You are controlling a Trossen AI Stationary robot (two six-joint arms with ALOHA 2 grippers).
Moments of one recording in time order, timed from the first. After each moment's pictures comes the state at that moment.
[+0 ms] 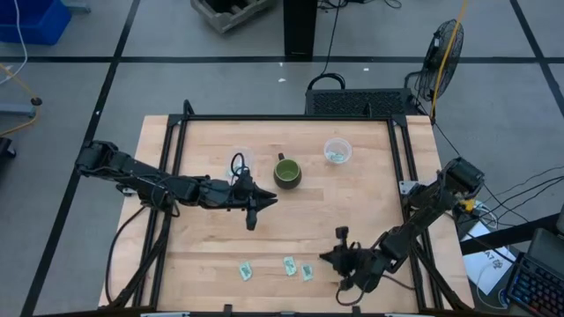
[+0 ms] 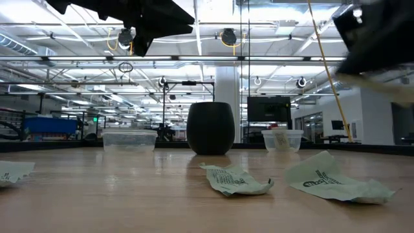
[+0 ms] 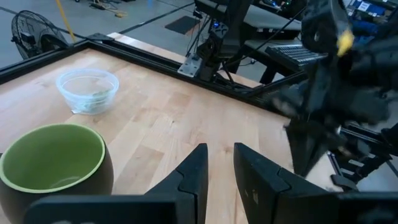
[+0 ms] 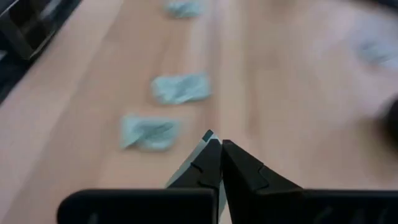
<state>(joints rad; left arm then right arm) -0.23 1.34 0.72 0.36 -0.30 -0.39 0.80 1.64 0.83 -0.04 0.71 0.33</state>
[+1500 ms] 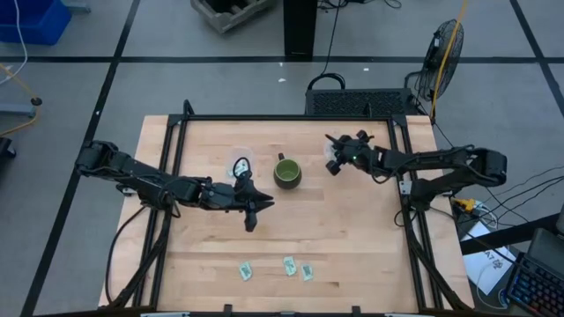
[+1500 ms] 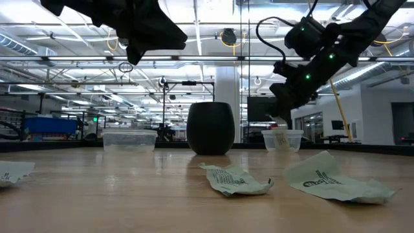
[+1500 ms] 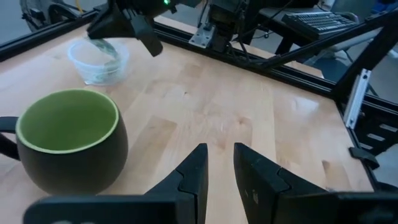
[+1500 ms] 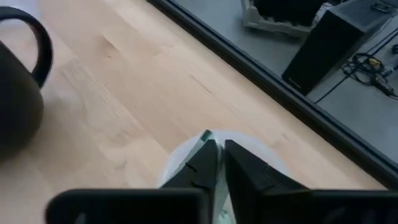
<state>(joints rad) -0.24 1.34 0.72 0.23 -0.31 -0.41 -0.35 1.28 0.50 0.12 0.47 0.14</state>
